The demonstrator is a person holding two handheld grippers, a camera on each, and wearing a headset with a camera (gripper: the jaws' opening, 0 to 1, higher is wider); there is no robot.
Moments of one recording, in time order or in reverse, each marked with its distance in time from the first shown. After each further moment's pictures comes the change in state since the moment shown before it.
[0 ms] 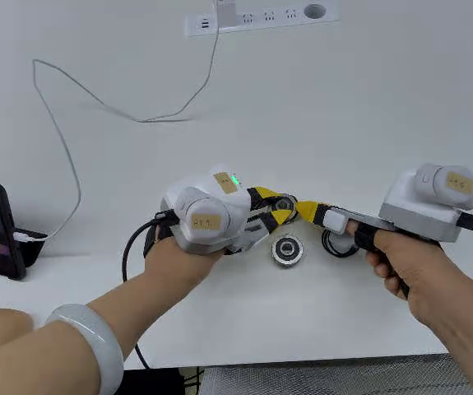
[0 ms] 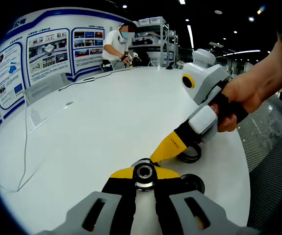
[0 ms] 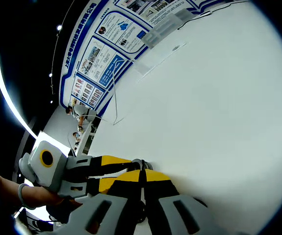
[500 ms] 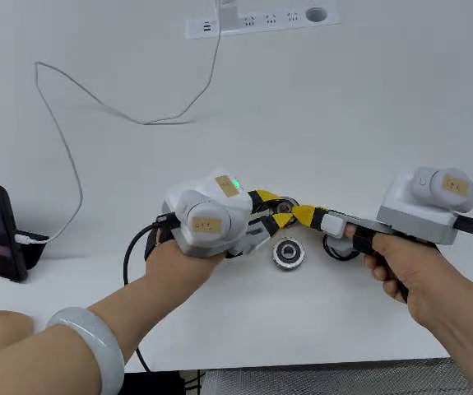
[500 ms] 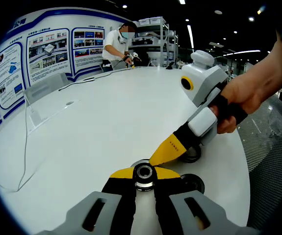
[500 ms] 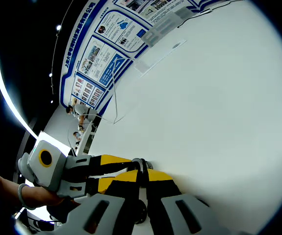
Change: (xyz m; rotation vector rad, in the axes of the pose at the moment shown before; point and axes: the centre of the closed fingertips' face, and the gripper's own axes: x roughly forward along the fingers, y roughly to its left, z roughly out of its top) left arm 0.000 0.000 -0.001 0.000 0.000 0.000; right arm 0.003 0.001 -0.002 0.004 0.008 0.002
